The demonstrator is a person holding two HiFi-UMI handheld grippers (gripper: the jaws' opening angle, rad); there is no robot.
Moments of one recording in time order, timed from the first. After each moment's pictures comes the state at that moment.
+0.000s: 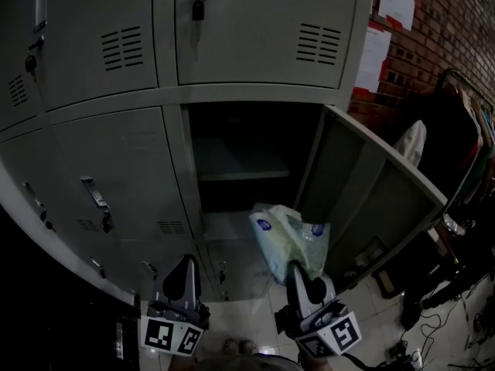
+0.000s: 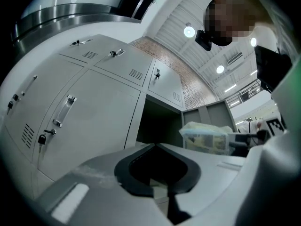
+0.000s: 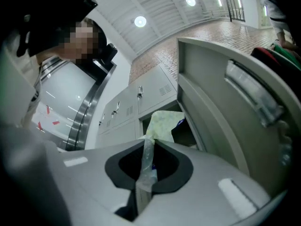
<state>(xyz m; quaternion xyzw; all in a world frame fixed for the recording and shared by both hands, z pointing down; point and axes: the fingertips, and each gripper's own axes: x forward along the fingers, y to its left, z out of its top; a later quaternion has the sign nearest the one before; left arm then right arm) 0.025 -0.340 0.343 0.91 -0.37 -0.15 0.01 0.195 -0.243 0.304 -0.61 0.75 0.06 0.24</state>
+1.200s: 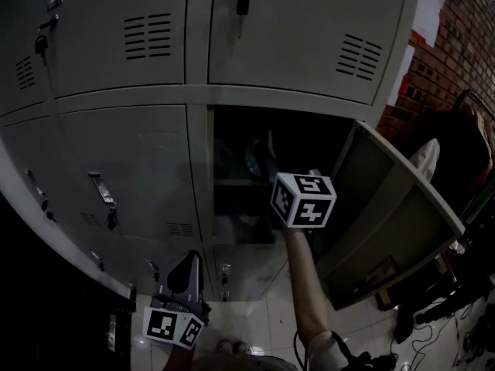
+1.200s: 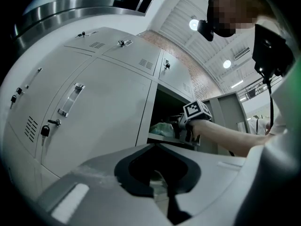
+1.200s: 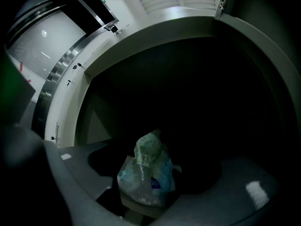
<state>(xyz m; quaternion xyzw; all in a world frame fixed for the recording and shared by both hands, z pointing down) 0.018 -0.381 0.368 0.91 -0.40 -0.13 0.03 0.230 -0.519 0.235 -0.68 0.73 0.04 0.04</state>
